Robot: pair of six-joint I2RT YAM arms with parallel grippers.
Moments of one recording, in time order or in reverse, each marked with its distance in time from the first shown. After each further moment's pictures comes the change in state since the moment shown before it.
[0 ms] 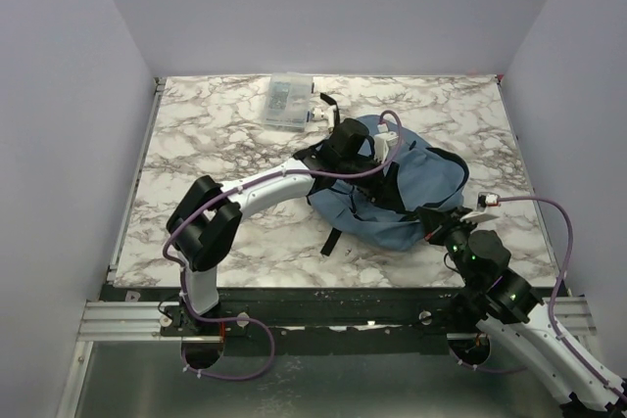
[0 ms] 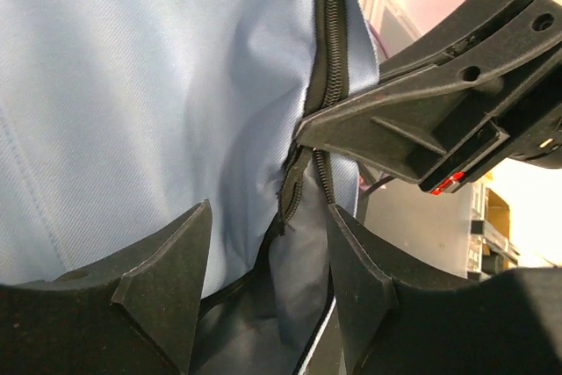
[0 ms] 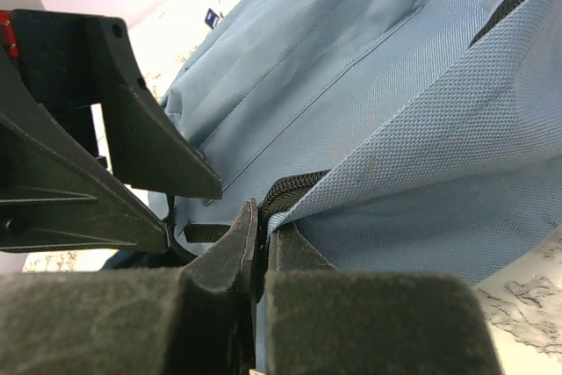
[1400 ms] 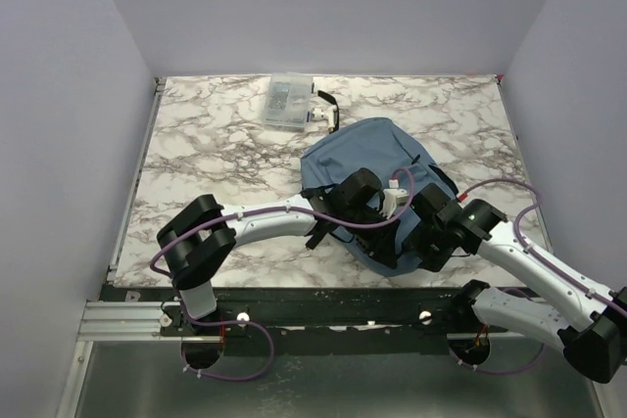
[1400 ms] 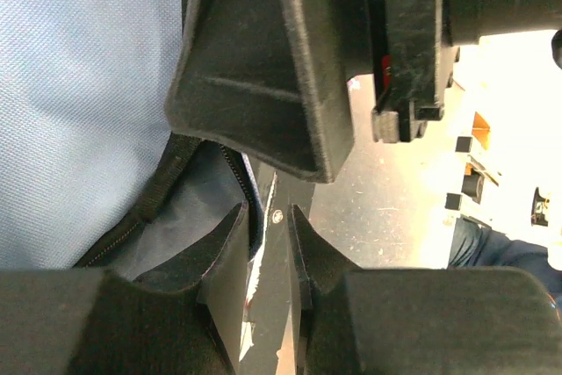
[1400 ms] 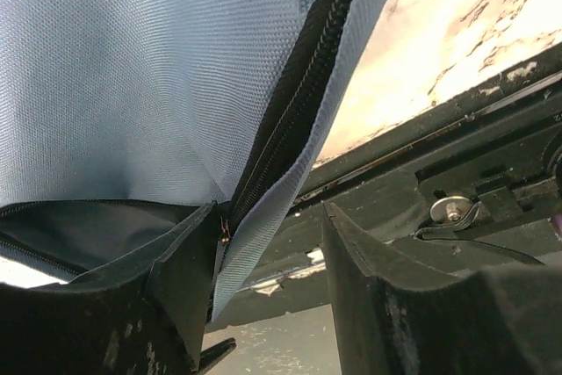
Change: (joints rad) left arm -0.206 -0.097 -0.229 -0.019 -0.016 -0.055; right arm -0.004 0.809 0.503 -0.848 -0.318 0.710
